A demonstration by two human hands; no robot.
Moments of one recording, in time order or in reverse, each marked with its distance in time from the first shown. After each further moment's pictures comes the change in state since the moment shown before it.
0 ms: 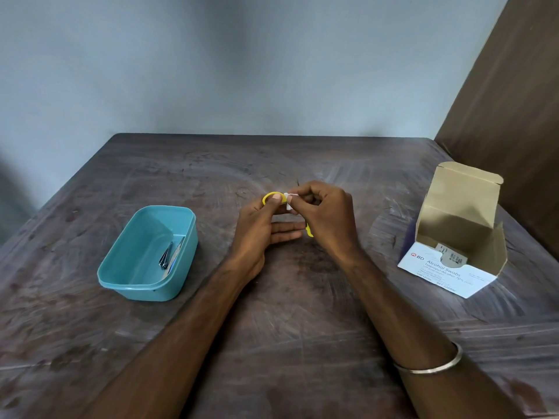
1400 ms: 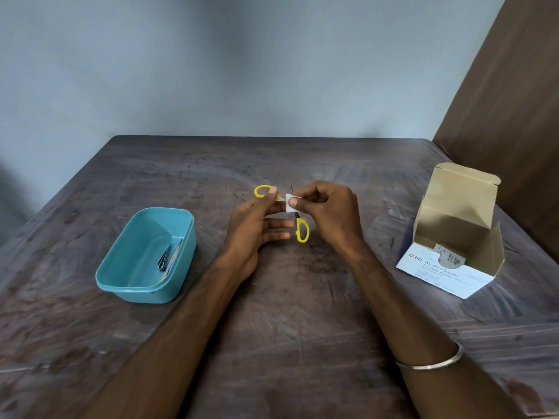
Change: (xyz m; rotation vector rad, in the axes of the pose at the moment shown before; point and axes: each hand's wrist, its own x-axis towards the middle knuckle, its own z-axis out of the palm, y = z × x) left_hand 0.003 0.006 -0.007 -0.024 0.015 -0.052; right_hand 0.010 0.004 -0.009 0.080 -0.020 0.115
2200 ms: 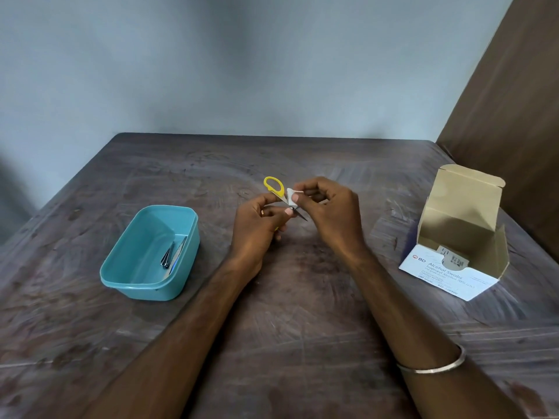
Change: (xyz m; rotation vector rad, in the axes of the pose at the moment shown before) left_hand 0.006 -0.012 -0.001 0.154 0.046 0.171; right_hand -0.005 -0.006 0.004 -0.056 0.022 -0.150
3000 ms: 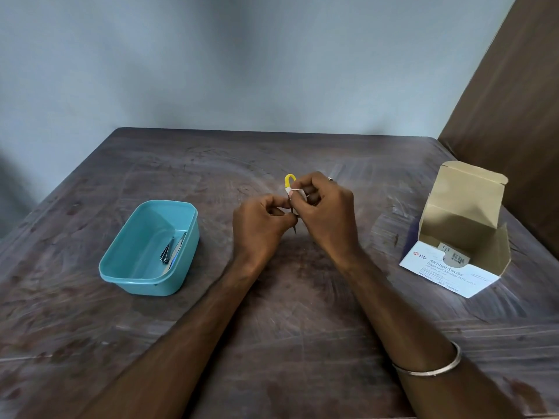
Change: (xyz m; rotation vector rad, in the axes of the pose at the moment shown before) left_hand -0.012 0.005 0.005 0.520 0.140 0.225; right_hand -0.005 0.006 0.014 -0.135 0.114 -0.227
